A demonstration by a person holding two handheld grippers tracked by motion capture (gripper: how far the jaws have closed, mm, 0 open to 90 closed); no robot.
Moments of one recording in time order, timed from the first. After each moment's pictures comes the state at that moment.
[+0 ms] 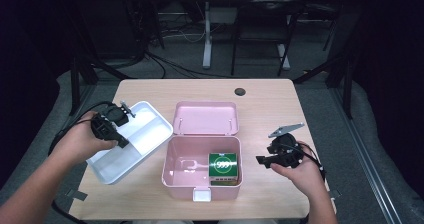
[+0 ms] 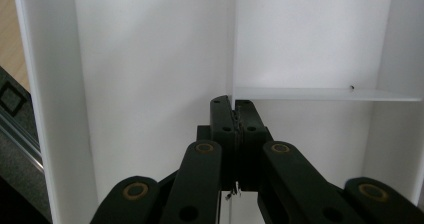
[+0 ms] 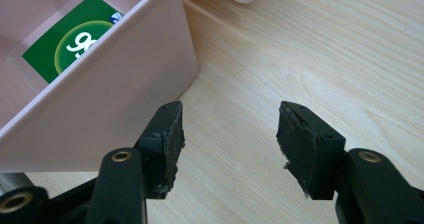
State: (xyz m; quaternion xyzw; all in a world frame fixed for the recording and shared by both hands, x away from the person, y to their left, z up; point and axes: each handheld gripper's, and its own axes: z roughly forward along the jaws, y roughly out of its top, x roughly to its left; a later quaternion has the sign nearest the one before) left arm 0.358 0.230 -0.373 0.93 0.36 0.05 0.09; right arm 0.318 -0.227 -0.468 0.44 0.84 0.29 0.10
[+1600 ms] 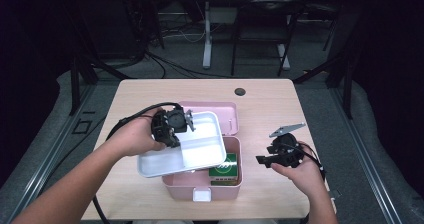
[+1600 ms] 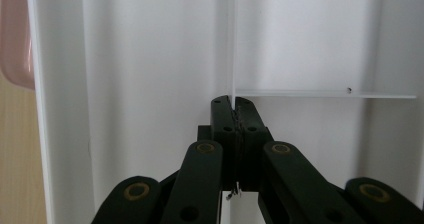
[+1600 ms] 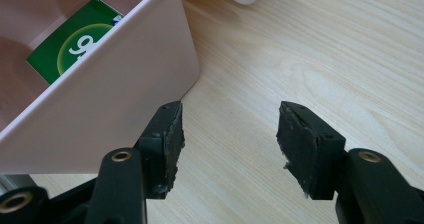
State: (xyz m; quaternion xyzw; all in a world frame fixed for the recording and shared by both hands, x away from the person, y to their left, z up) left arm 0.350 0.091 -0.365 0.99 0.07 0.06 0.08; right arm 0.319 -0.230 -0.470 0.44 0.84 0.30 0.10
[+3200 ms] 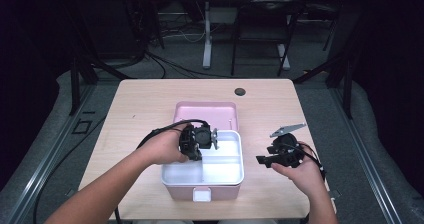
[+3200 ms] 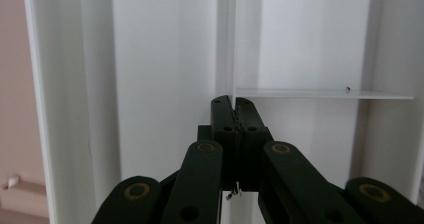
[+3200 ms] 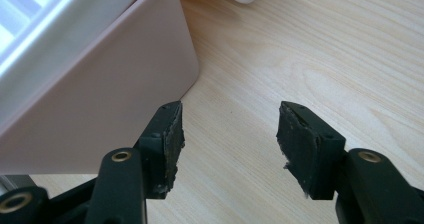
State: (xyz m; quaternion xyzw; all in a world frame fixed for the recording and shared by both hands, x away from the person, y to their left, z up) left arm 0.346 0.040 -0.420 1.00 -0.01 0.03 0.08; right arm 0.320 -0.231 -0.472 0.44 0.84 0.30 0.09
